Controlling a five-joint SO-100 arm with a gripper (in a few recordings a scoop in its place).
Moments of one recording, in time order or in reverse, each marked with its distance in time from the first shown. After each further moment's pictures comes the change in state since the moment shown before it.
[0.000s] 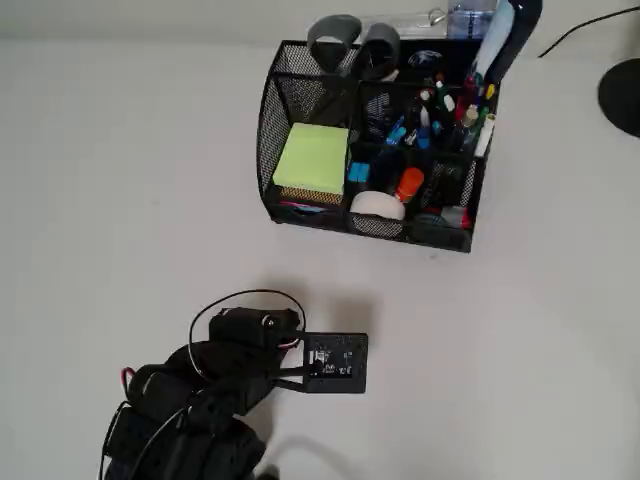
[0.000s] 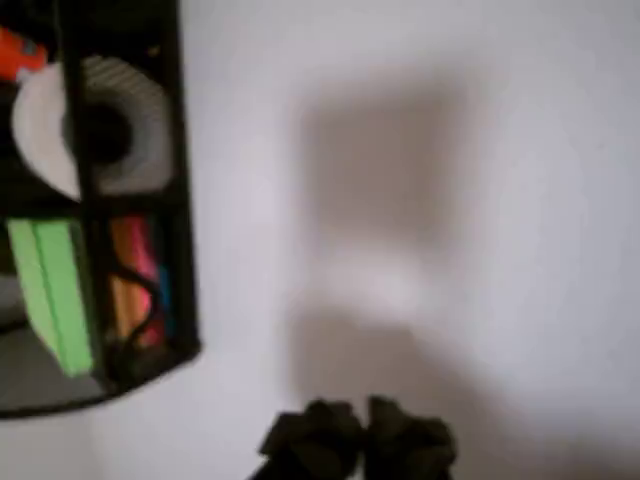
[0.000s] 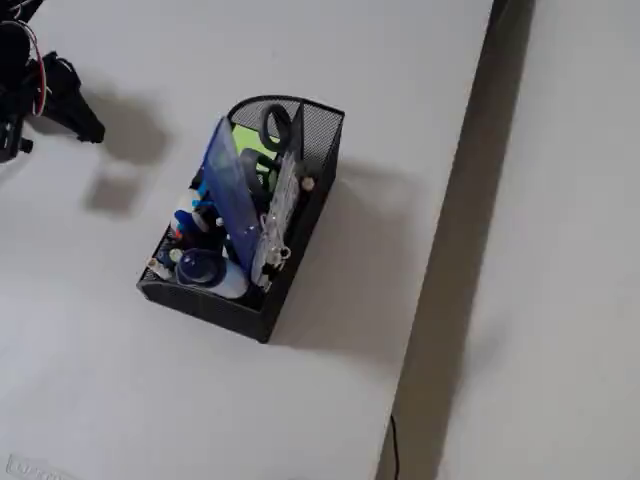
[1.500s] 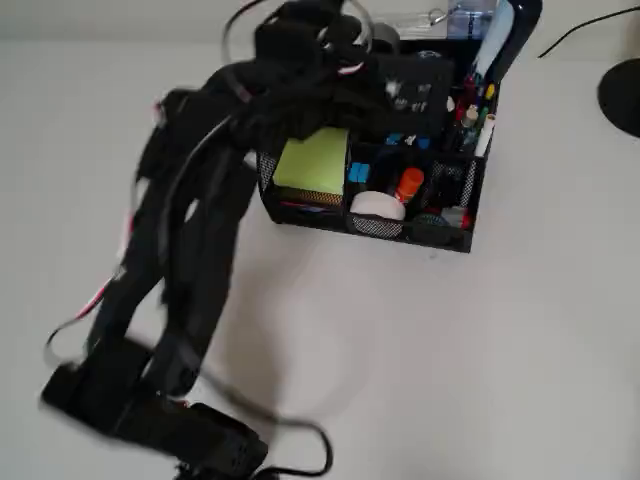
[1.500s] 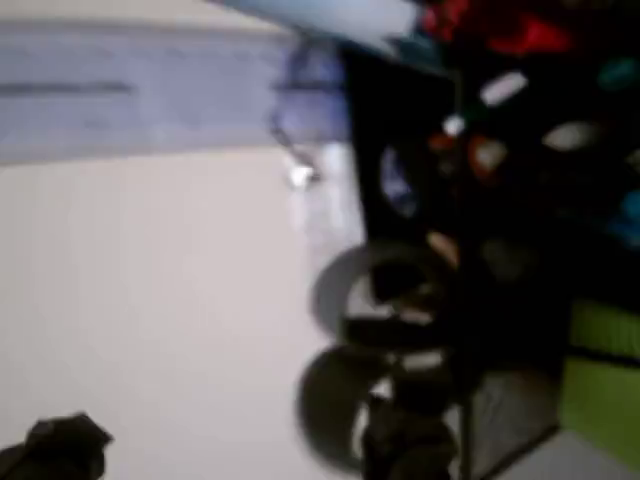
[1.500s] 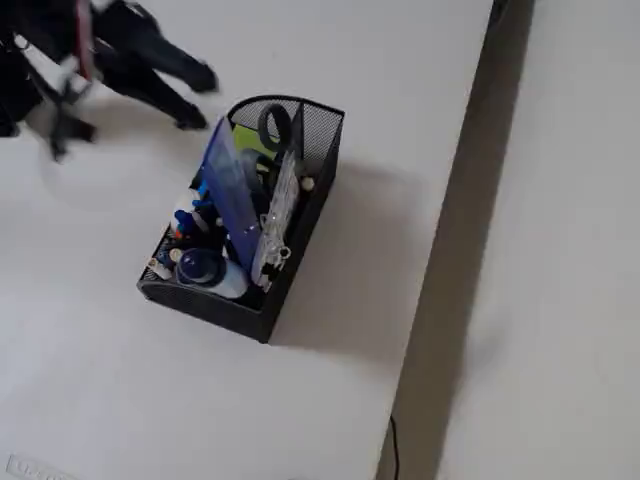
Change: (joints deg) arm 2.1 -101.1 -107.9 -16.9 11.8
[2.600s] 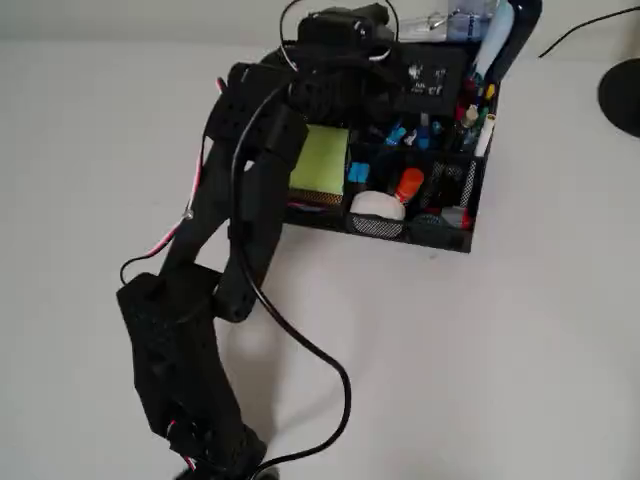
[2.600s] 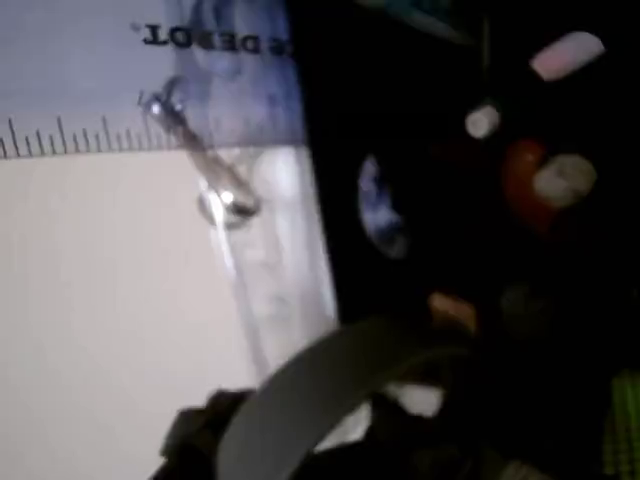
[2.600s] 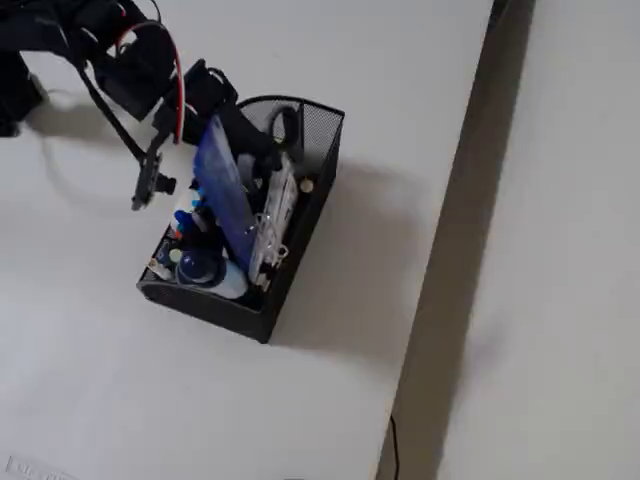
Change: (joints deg) arm -0.6 -20.8 -18.5 -1.3 0.5
